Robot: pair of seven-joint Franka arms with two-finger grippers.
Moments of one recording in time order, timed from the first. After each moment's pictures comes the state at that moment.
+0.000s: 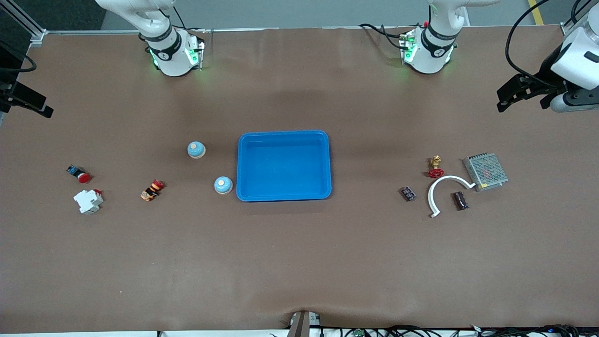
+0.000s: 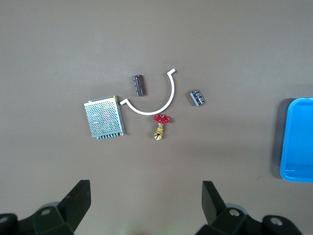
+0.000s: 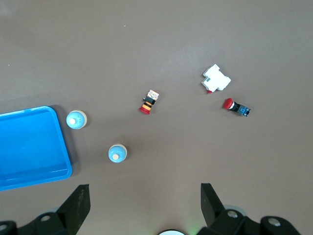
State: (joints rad) left arm 0.00 -0.13 -0.11 -1.68 0.02 1.57 -0.16; right arm 0.00 0.03 -0.06 -1.40 0.02 1.38 0.09
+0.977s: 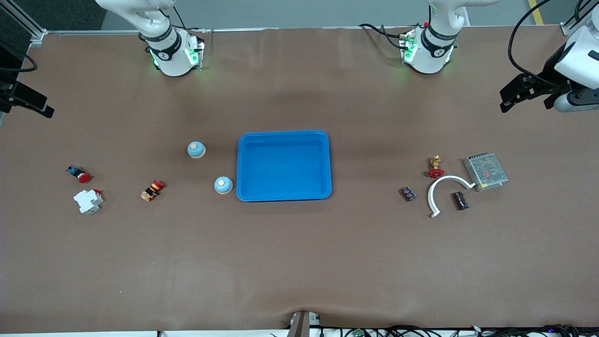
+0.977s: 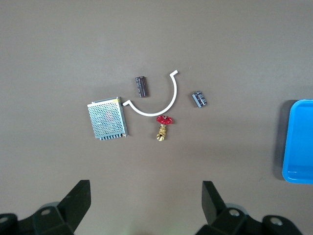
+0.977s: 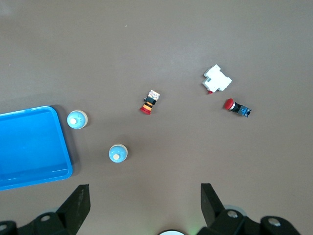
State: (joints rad) left arm 0.00 -0.12 -0.11 -1.66 0.03 1.56 -0.16; right arm 0.00 0.03 -0.06 -1.40 0.02 1.38 0.09
